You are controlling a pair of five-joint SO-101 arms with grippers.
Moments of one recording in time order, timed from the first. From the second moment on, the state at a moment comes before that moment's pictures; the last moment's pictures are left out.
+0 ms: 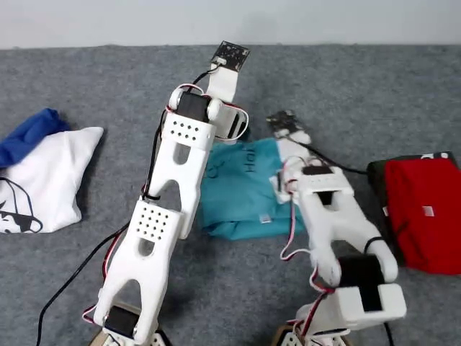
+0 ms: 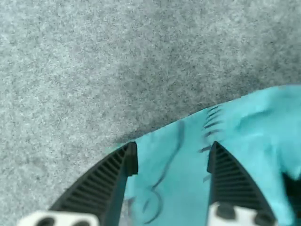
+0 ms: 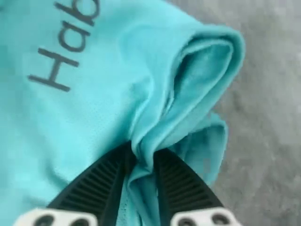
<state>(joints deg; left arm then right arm) 15.7 69.1 -90.3 99.6 4.7 -10.6 0.2 35.1 37.0 18.5</state>
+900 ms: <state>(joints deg) 15.7 69.1 -88.2 99.6 4.7 -0.5 -6.8 33.1 37.7 16.9</state>
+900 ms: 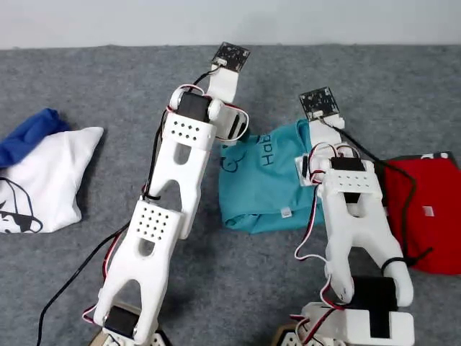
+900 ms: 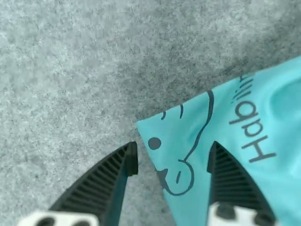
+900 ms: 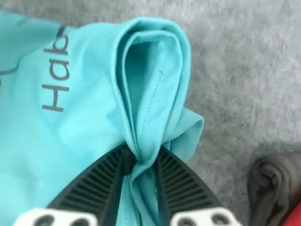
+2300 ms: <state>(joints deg) 17.5 69.1 -87.3 99.6 4.7 26.1 -6.7 -10.1 61.3 2.8</state>
